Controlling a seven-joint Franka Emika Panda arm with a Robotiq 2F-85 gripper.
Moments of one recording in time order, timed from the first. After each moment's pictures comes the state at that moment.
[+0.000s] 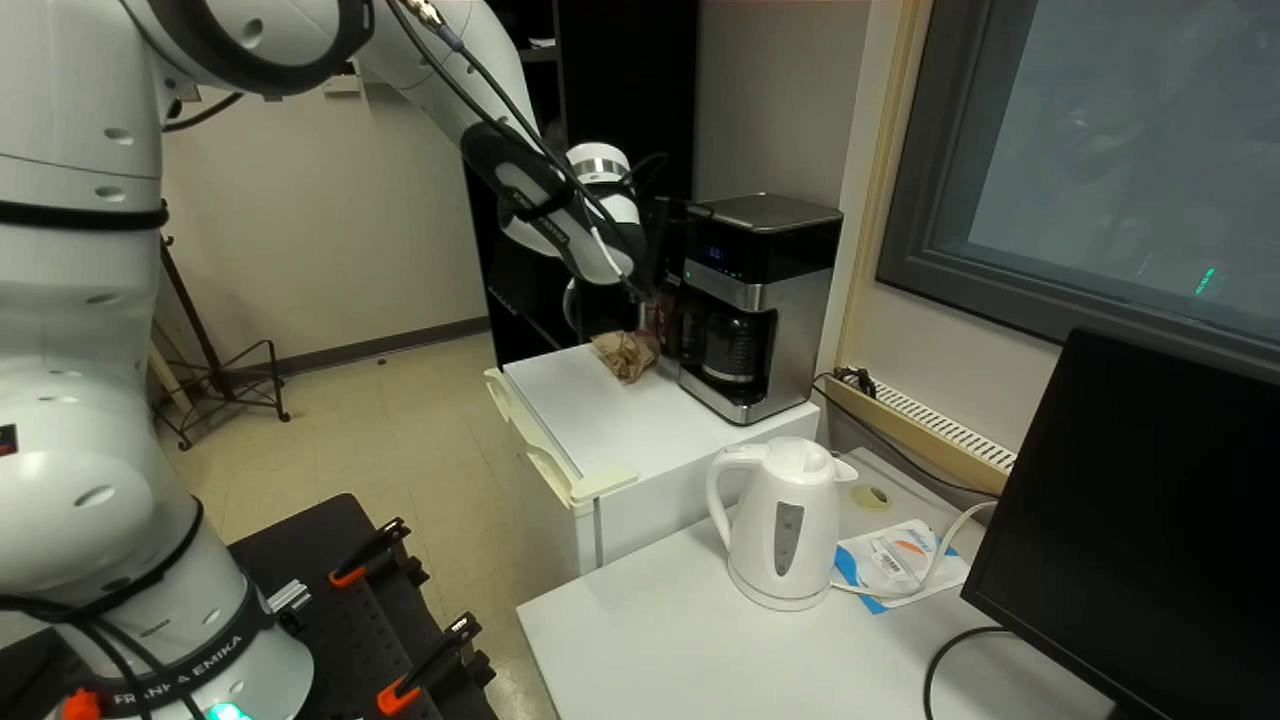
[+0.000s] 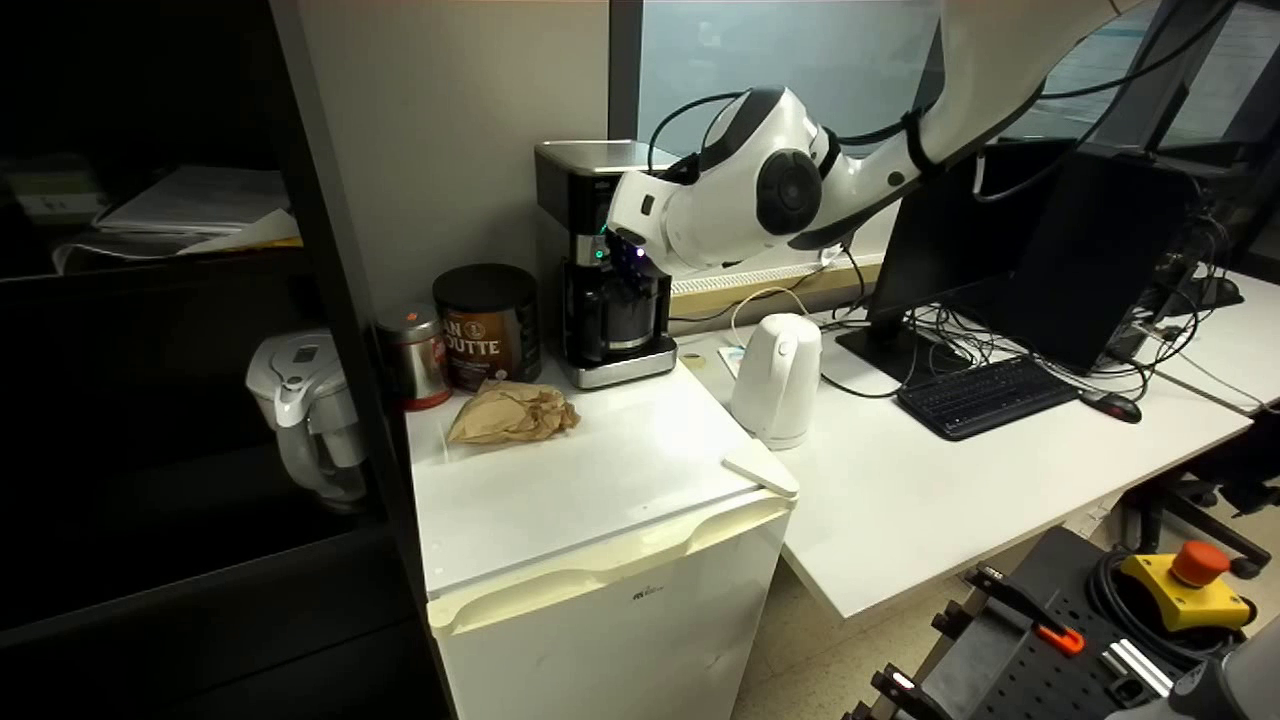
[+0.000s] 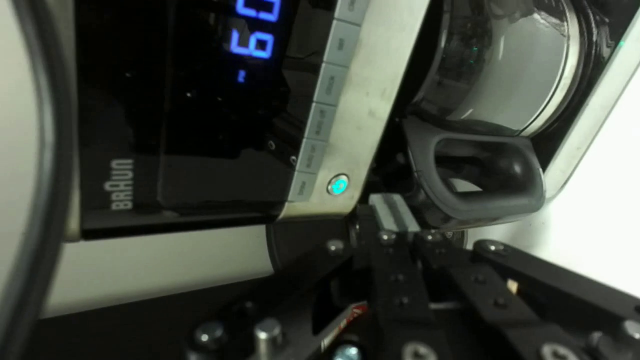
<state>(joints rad) 0.02 0.37 0.11 -1.87 -2.29 2.93 0.58</state>
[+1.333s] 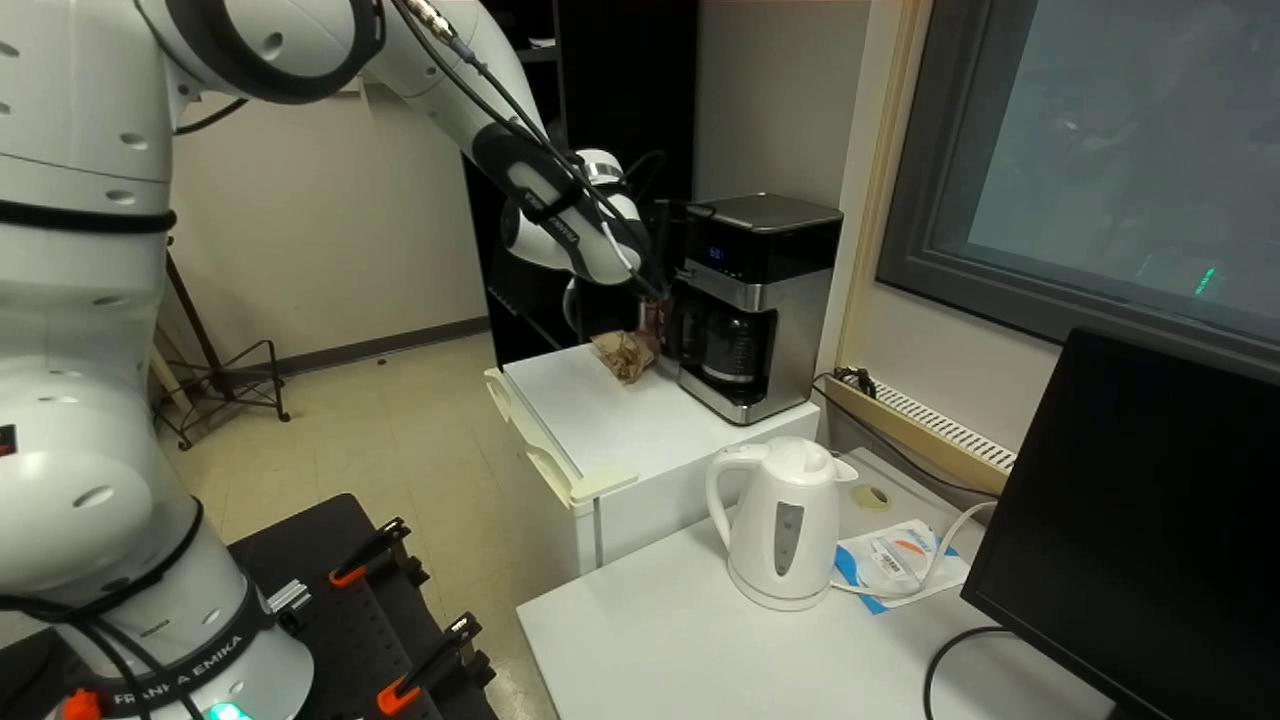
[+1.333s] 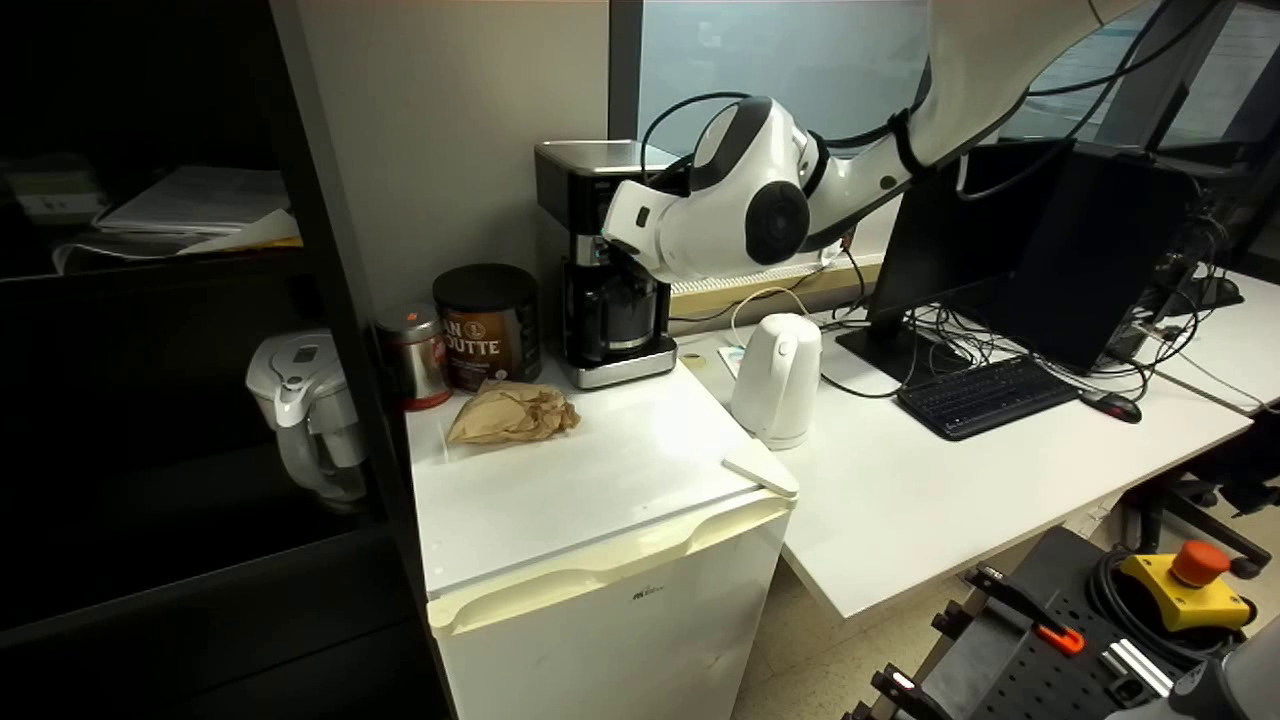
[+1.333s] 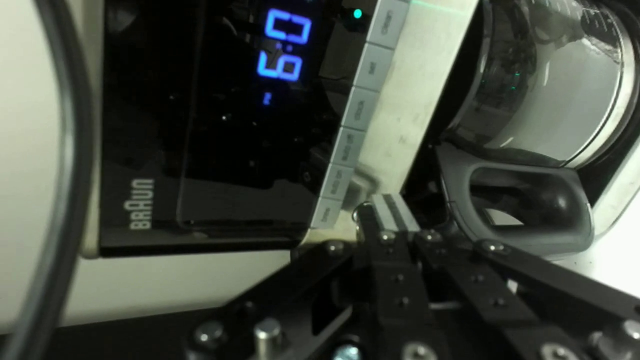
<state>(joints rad) 0.02 0.40 0.13 -1.86 -2.43 2.81 0.70</state>
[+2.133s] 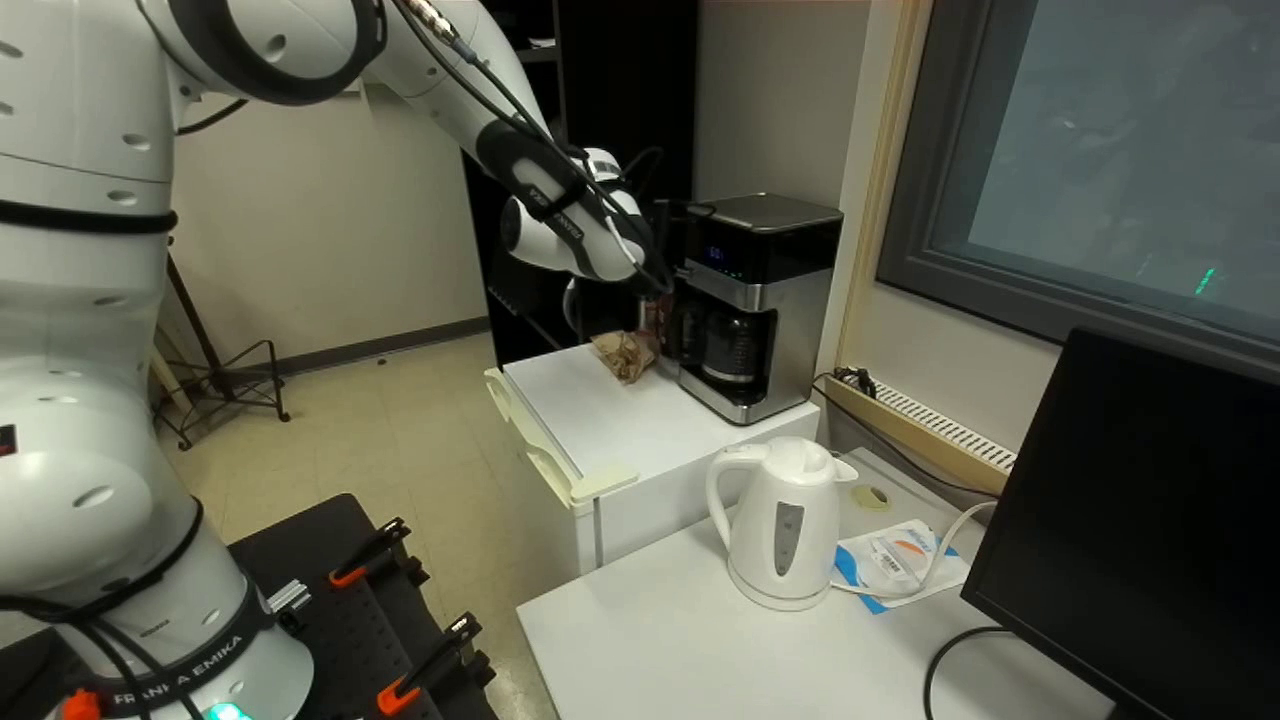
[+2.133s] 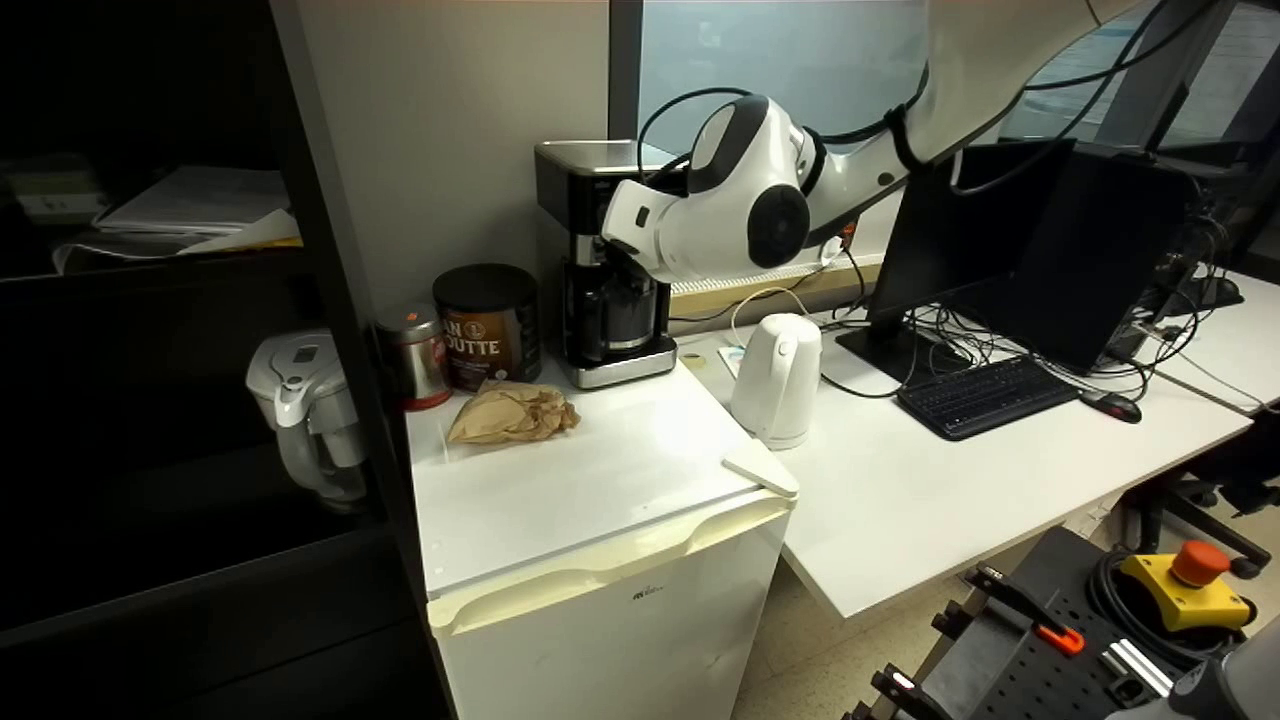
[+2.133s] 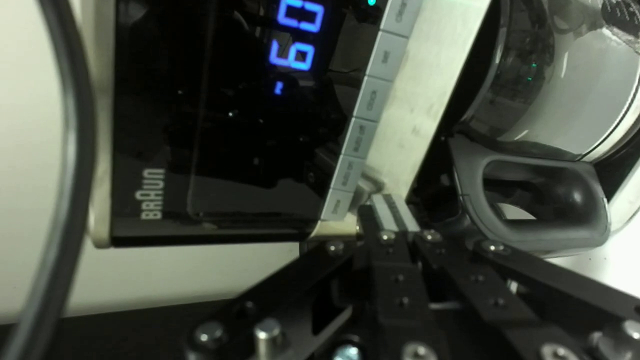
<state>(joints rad) 0.02 0.40 0.14 -1.85 -2.49 2.80 0.76</state>
